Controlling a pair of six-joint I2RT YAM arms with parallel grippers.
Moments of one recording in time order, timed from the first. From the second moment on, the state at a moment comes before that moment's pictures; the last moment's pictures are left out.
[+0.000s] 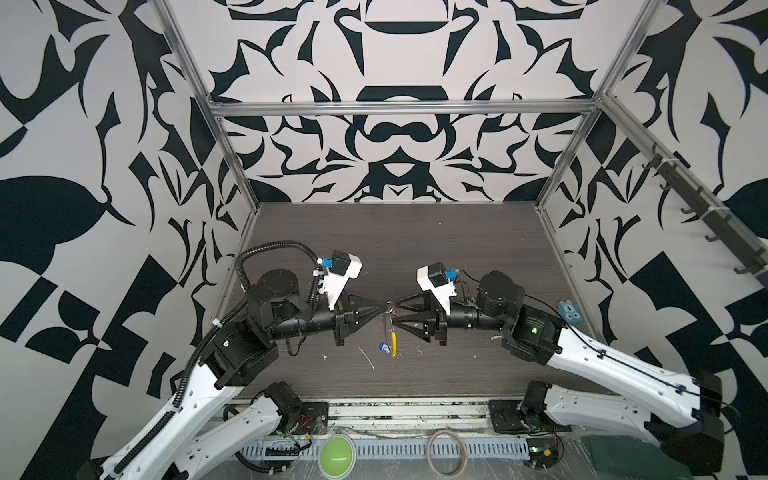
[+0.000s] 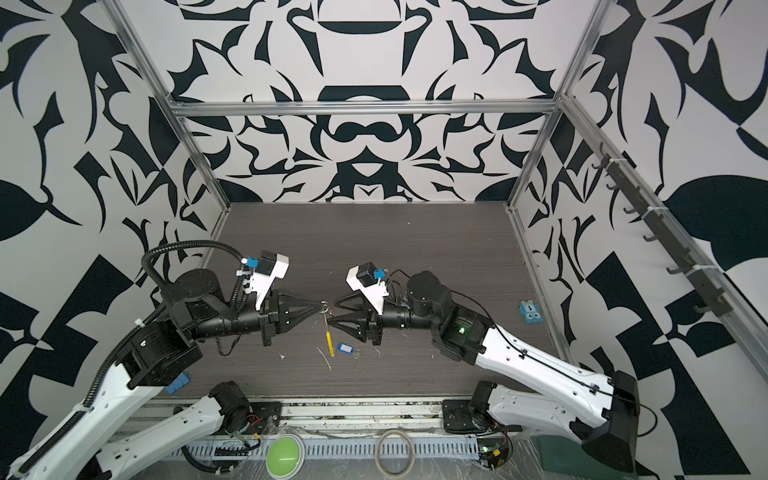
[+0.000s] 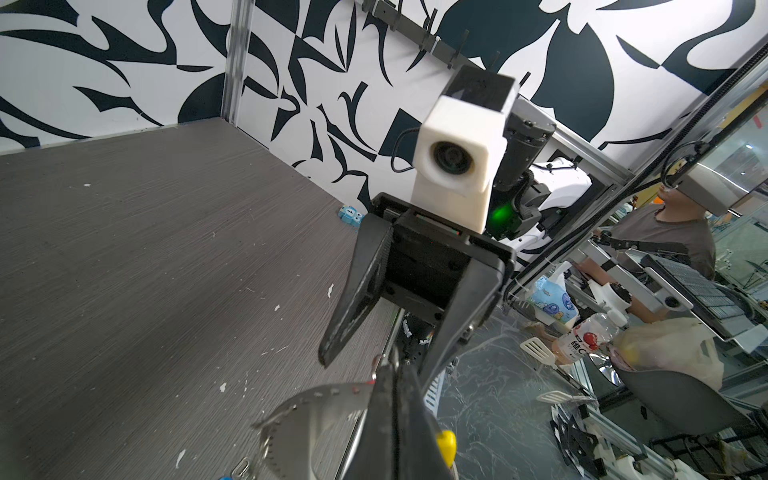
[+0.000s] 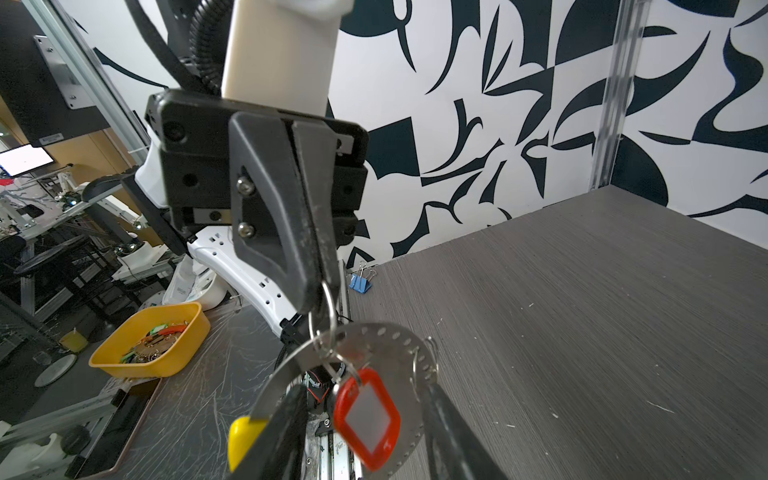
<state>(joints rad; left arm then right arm) -0.77 0.72 1.02 -0.48 0.59 -0.36 0.98 1.01 0.89 0.00 -0.50 0.22</state>
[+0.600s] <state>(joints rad) -0.77 0.71 1.00 -0.46 0.58 -0.38 1.00 1.04 0.90 0.00 -0.47 0.21</state>
